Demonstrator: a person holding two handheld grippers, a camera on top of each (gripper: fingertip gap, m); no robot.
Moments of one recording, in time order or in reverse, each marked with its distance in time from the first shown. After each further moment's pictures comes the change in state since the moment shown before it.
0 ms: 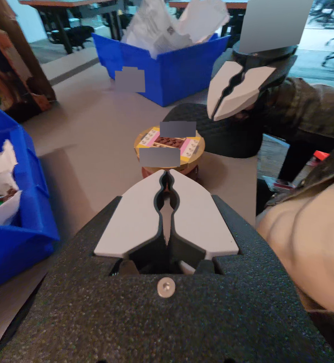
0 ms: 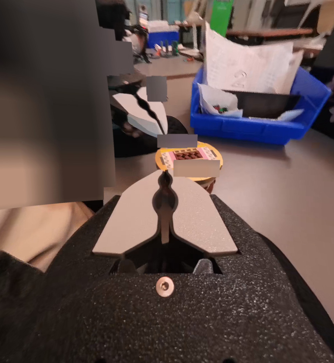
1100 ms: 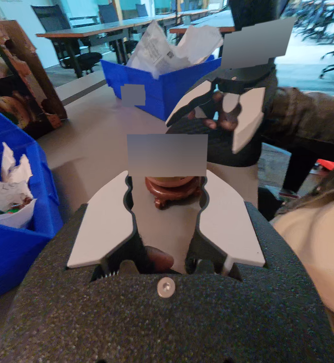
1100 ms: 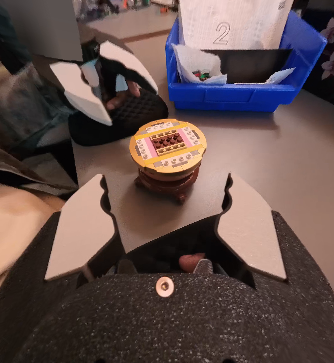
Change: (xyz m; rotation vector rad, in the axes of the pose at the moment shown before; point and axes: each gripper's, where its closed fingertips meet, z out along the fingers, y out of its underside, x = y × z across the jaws) left arm -0.005 -0.012 -0.004 0.066 -0.045 0.015; right arm 0.023 0.018 0.013 -0.178 0.114 0.069
